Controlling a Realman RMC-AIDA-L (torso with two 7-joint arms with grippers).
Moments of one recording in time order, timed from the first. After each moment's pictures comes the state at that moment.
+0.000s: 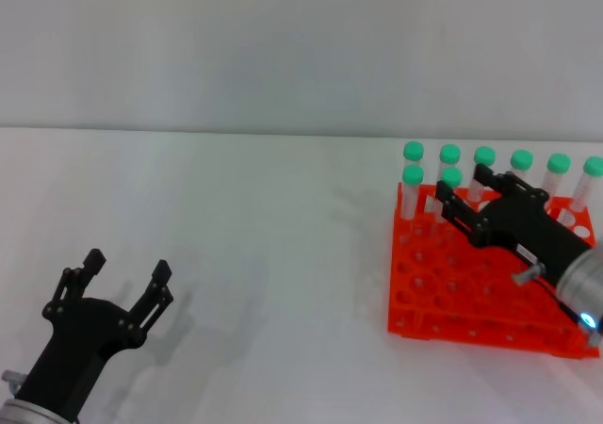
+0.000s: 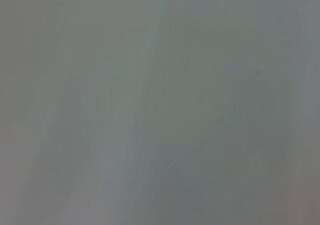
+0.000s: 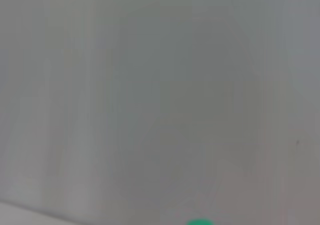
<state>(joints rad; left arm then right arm) -0.21 -2.08 2.79 0.24 -1.13 1.39 -0.17 0.74 2.02 -0.08 0.22 -1.67 -1.07 0.33</state>
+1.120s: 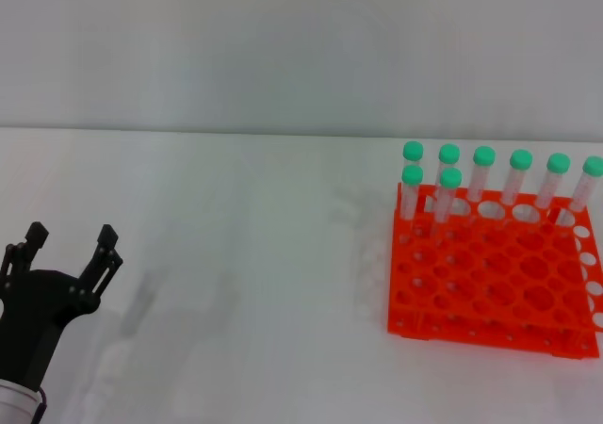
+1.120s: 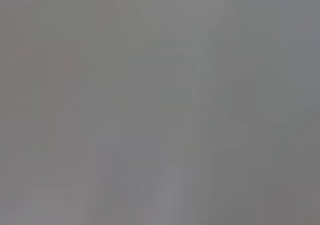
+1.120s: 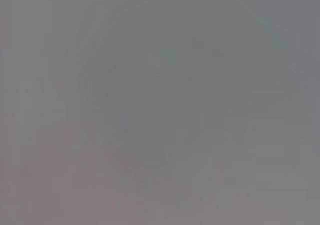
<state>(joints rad) -0.22 -2.09 2.64 0.22 -1.14 1.42 -0.18 0.42 2.02 0.26 0.05 -1.66 -1.27 0.29</state>
